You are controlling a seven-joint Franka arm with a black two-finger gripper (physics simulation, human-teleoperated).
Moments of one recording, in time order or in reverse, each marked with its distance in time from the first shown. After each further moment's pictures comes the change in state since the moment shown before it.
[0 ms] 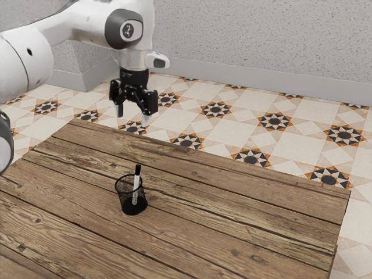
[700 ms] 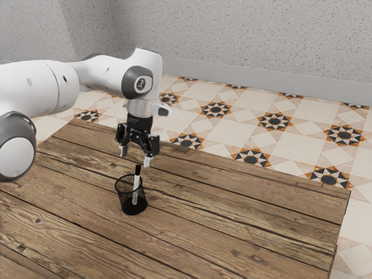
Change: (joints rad) arm 0.003 0.135 0.049 -0.186 -0.016 0.190 0.043
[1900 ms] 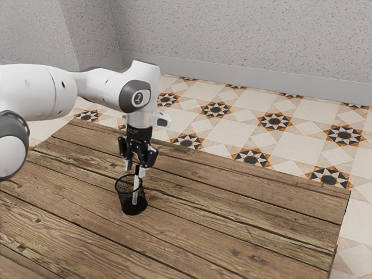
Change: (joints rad) arm -0.003 -0.053 -0.006 -0.161 0.011 0.161 0.007
